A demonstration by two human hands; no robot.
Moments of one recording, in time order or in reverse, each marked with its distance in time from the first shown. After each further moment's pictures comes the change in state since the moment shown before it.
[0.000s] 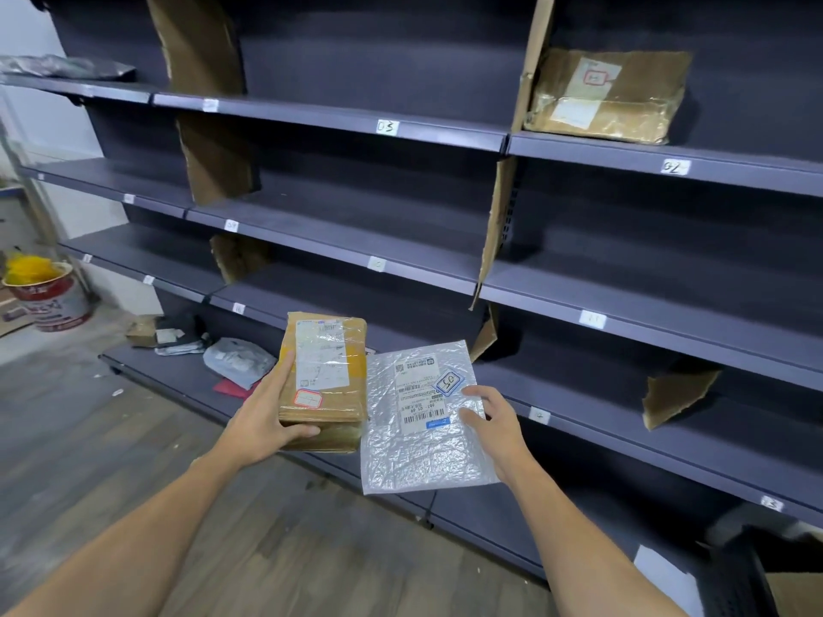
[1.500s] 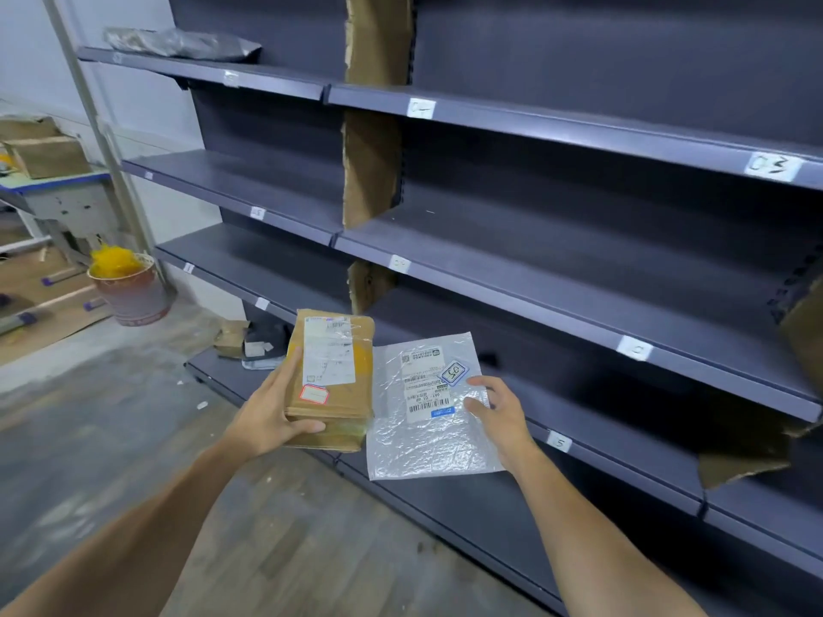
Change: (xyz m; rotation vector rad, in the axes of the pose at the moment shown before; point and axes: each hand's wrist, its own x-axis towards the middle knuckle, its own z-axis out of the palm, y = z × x) left_hand 0.191 -0.388 -0.254 -0.017 -0.006 -0.149; right_hand 0.242 -0.081 0.464 -0.010 -0.075 0.056
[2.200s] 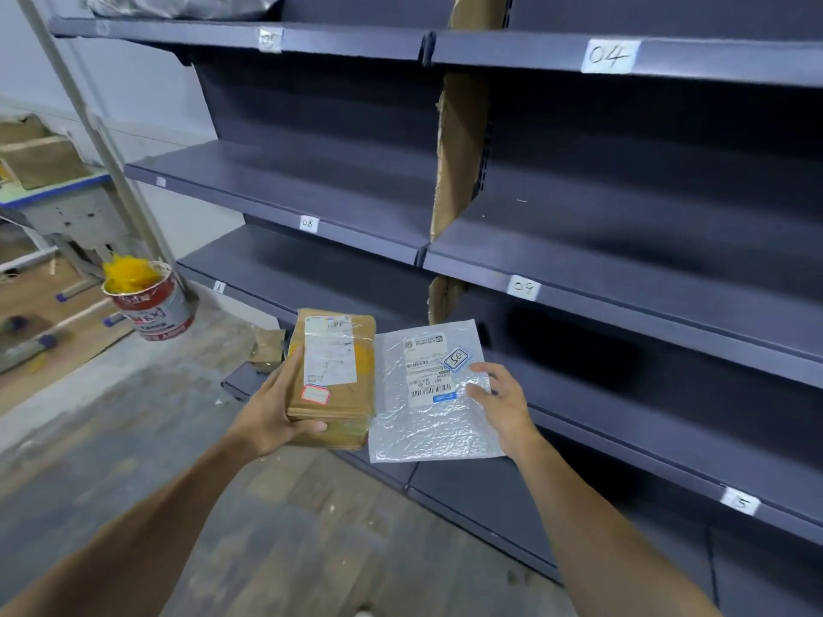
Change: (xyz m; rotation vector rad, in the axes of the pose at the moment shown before) left_hand 0.172 -0.203 -0.114 0.015 -0.136 -0.034; right_hand 0.179 -0.009 0.241 0.093 0.032 0.106
